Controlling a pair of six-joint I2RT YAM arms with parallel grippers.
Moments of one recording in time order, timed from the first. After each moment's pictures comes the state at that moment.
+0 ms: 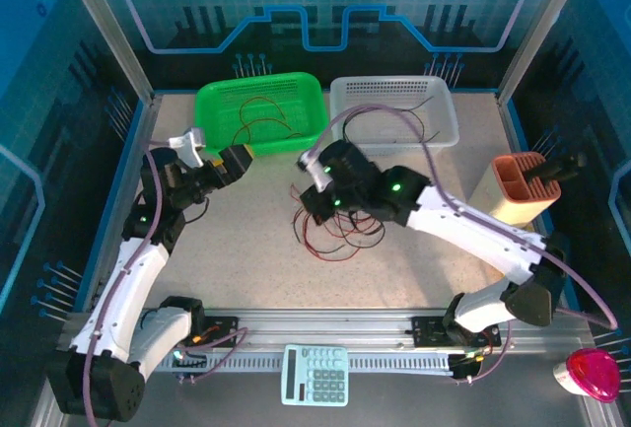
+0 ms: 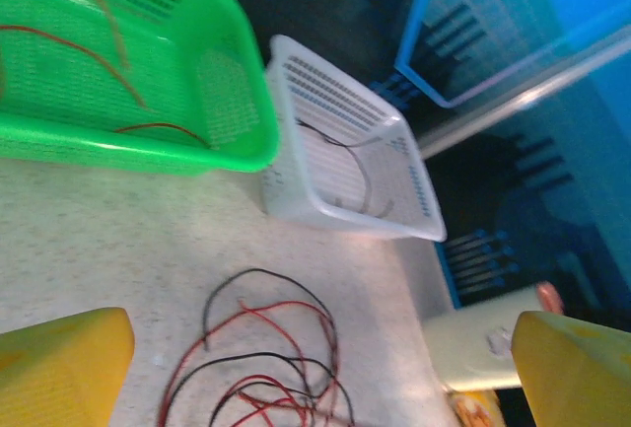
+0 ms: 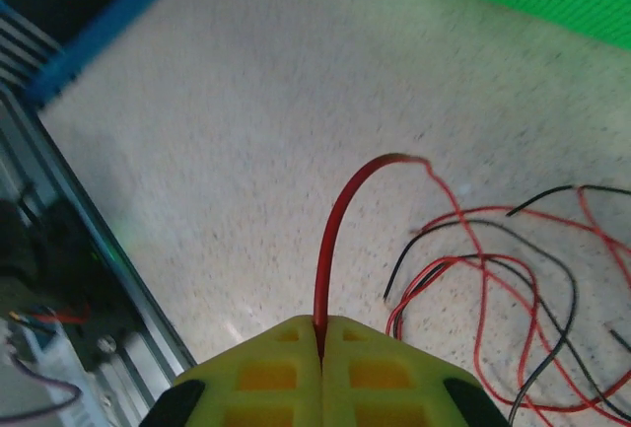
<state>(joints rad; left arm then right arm) -0.06 0.90 0.78 -0.18 0.51 -0.72 0.92 1.42 1.42 -0.74 -0.09 0.30</state>
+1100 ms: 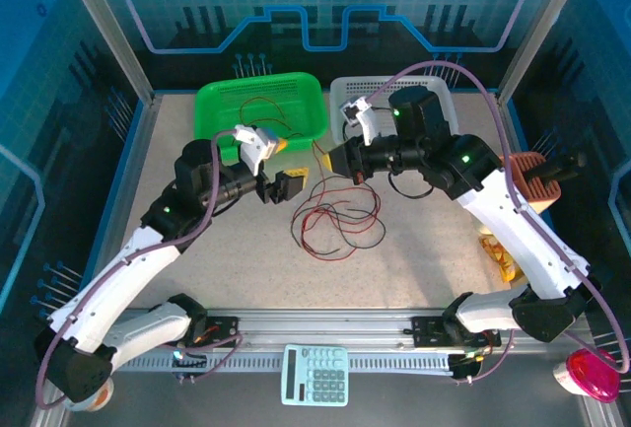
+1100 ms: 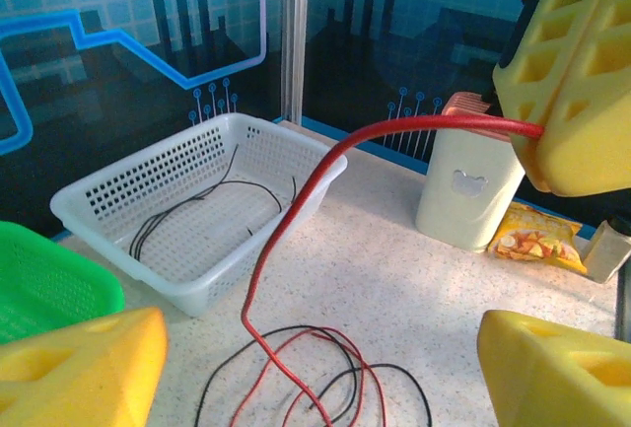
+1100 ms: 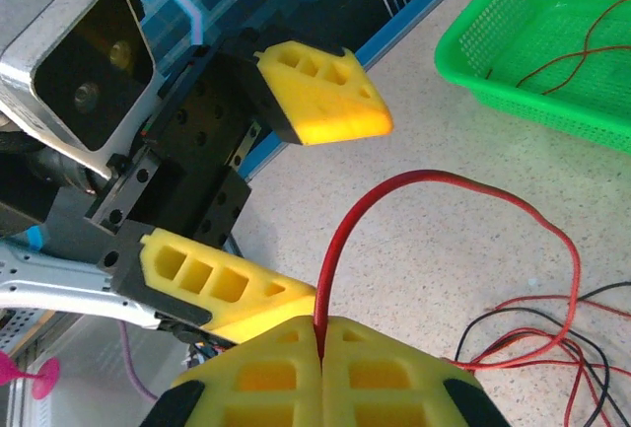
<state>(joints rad) -0.51 0.99 0.97 -0.15 0.40 0.01 0.66 1.33 1.63 -0.83 -0.53 0.28</state>
